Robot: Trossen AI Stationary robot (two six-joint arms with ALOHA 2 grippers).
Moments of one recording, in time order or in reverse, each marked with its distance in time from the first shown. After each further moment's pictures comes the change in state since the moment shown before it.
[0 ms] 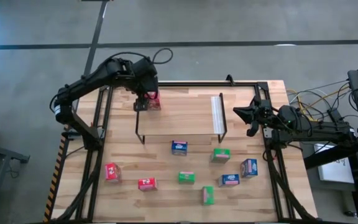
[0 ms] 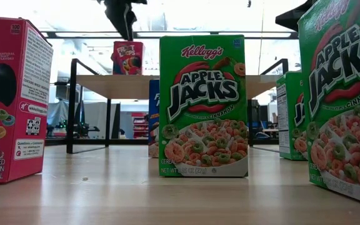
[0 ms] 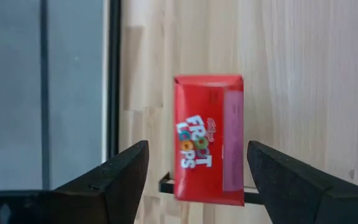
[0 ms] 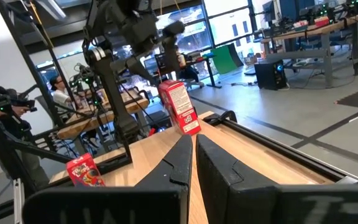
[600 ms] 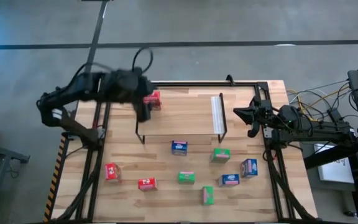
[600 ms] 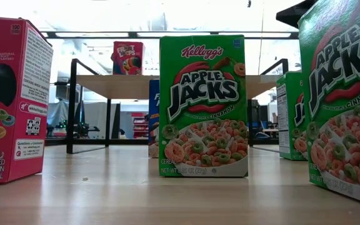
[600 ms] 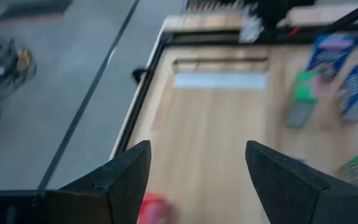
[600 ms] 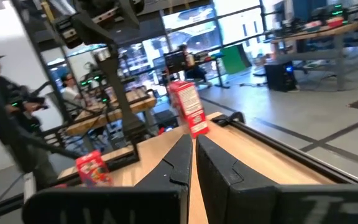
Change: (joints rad) left arm -0.382 -0.161 0.016 0.328 -0.193 -0.364; right arm 0.000 -0.001 0.007 0.001 -0.051 -0.014
